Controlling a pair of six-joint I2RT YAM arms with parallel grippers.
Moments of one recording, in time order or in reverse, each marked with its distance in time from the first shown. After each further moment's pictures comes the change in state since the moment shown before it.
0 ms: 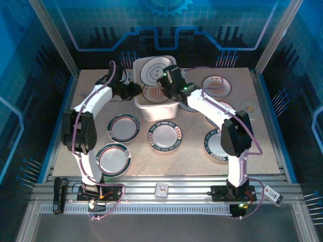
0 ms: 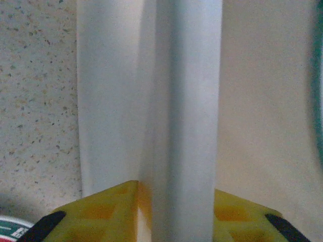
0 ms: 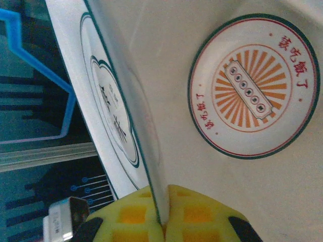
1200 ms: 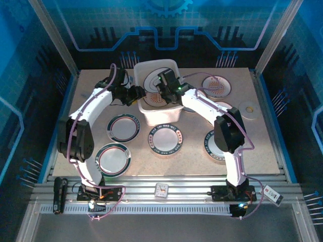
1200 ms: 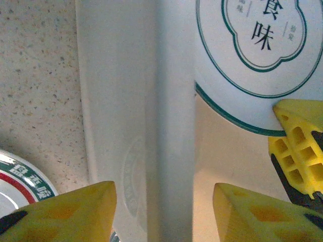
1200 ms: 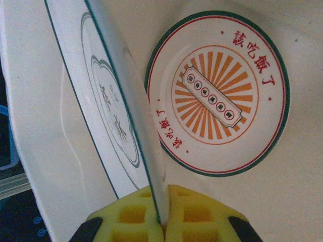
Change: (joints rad) left arm -0.053 -0.120 -0.053 -0.098 -0.055 -0.024; right arm 0.016 0.106 0.089 -0.148 0.047 0.122
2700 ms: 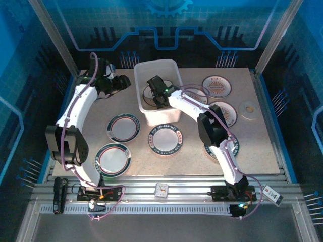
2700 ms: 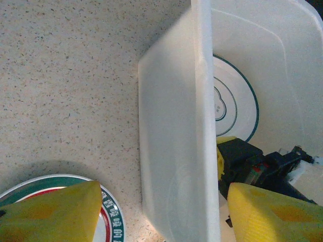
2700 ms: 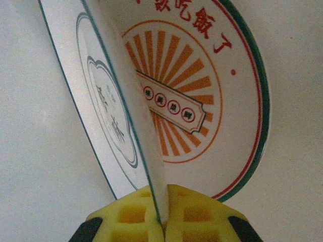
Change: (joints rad) left arm 0.144 -0.077 0.101 -0.090 -0.098 0.127; right arm 0.041 0.274 0.229 -0.140 0.075 0.309
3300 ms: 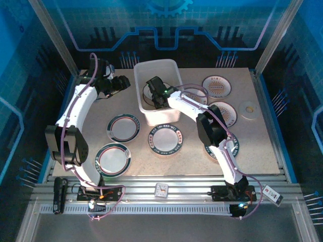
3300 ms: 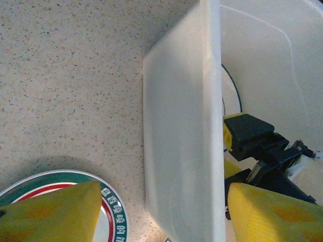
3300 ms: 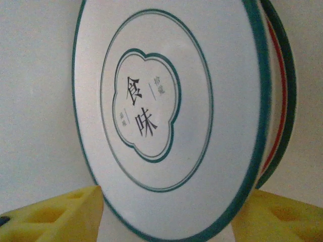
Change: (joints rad) left arm 0.002 0.000 0.000 -0.017 -0.007 -0.004; right arm 0.003 0.009 -0.010 0.058 0.000 -0.049
